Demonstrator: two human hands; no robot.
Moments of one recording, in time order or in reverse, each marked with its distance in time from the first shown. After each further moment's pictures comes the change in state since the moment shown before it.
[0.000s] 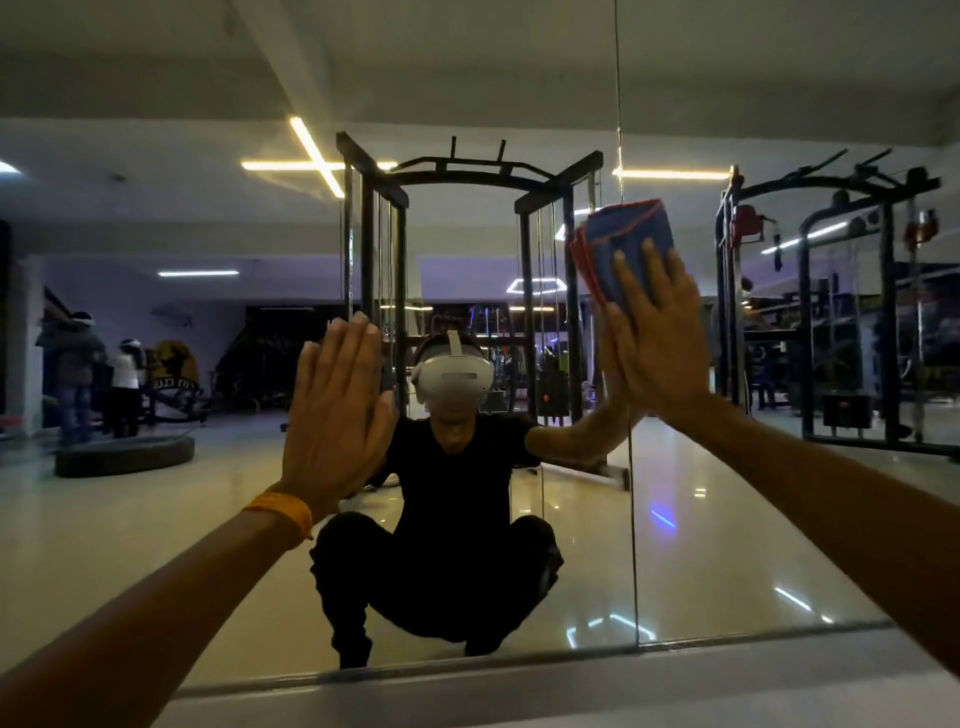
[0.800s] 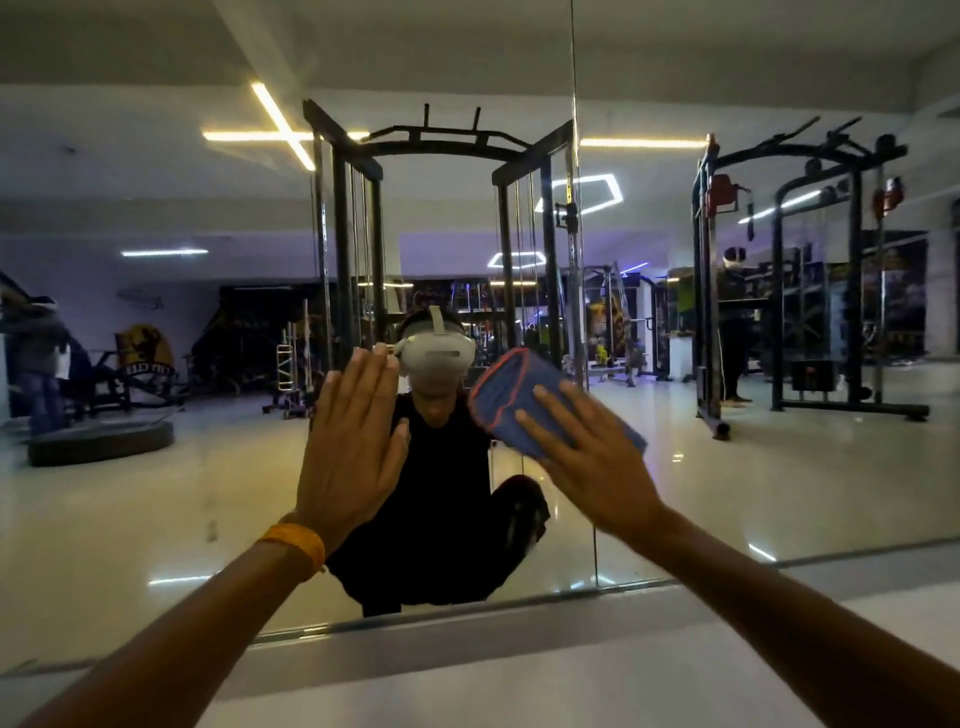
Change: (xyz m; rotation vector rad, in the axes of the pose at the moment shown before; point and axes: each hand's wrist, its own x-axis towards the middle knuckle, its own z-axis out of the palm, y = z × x) left_hand -0.049 0.054 0.014 -0.036 -0.091 0.061; right_hand -0.160 -0.024 -0.015 -0.056 -0.202 -0.467
